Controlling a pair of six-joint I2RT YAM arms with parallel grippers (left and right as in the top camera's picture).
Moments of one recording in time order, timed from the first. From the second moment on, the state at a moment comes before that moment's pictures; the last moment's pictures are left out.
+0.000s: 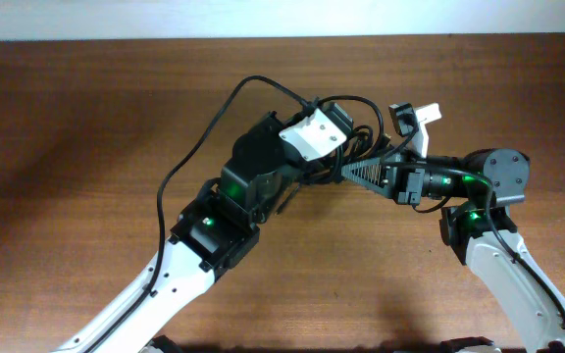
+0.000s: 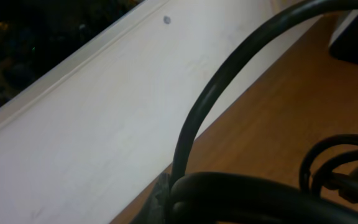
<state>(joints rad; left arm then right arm) -0.69 1.29 1.09 0.04 -0.21 0.50 0.11 1.32 0.70 0.95 -1.39 1.22</state>
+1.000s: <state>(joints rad) -0.62 1.29 1.09 -0.15 -0.56 0.09 0.11 1.34 0.70 1.20 -1.49 1.23</state>
